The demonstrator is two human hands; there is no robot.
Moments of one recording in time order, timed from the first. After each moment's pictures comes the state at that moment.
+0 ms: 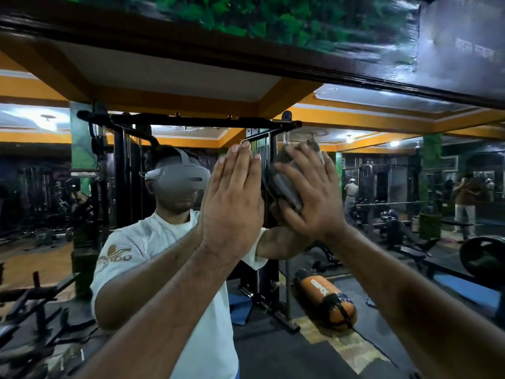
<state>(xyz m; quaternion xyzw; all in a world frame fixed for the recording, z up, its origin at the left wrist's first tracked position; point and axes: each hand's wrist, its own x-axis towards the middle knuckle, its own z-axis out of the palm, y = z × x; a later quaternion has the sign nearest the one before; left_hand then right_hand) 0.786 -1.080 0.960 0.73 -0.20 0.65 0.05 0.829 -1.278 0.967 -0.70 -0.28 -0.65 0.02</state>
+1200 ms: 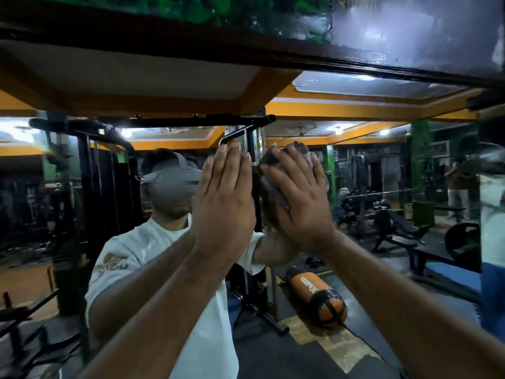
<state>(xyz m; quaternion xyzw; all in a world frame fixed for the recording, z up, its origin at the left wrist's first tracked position) 0.831 -1.285 0.957 0.74 -0.20 0.64 0.03 0.871 -1.460 0.946 -0.67 -0.26 -0.69 0.08</state>
